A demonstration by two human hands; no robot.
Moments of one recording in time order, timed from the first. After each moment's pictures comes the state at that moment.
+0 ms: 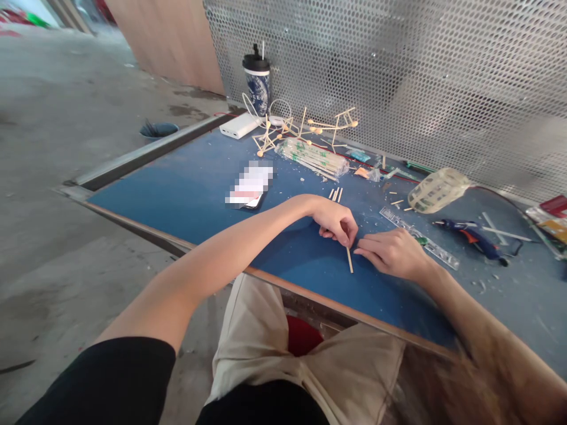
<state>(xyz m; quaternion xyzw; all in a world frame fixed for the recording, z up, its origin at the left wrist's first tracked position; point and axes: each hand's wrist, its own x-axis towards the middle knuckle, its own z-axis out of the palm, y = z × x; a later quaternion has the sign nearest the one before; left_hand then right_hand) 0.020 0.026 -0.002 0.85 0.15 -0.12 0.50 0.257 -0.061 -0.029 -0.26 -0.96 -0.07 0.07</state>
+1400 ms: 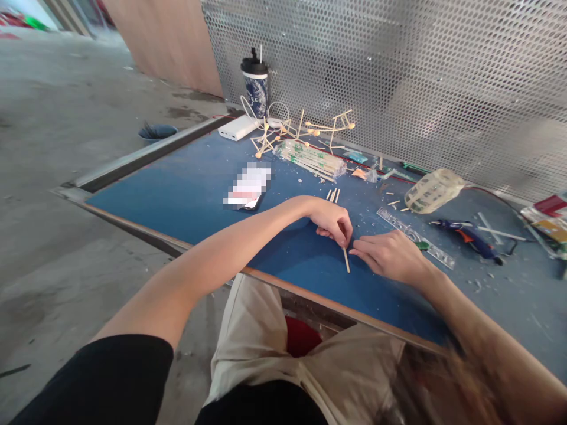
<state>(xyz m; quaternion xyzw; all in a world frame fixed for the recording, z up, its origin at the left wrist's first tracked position) 0.022 0.030 -0.007 0.85 0.15 -0.11 0.49 0.245 -0.073 -0.020 -0.29 -0.95 -0.08 0.04</state>
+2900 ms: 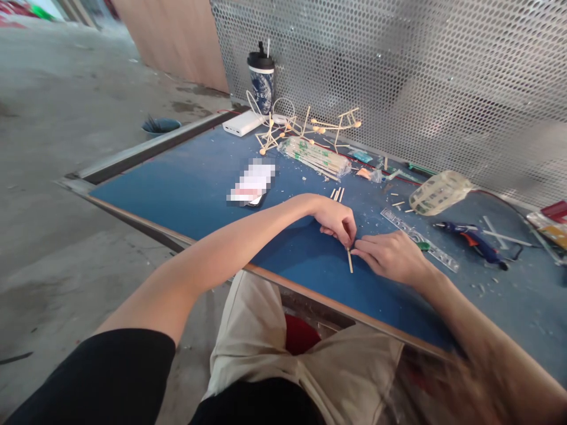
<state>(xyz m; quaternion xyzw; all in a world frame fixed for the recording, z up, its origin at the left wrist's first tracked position) 0.022 0.027 -0.004 0.86 0.15 -0.10 0.47 0.243 -0.072 -0.020 -0.29 -0.95 -0.07 0.04</state>
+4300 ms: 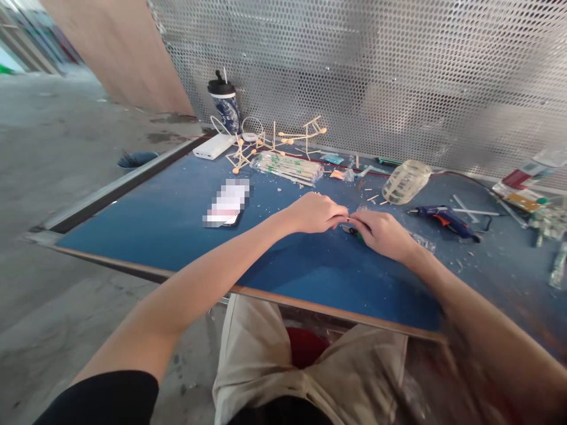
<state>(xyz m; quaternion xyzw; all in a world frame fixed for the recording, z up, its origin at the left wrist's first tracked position) 0.030 0.008 0.000 0.96 0.23 0.15 0.05 0.265 -0.046 -0.022 -0.43 -0.88 0.00 0.19</state>
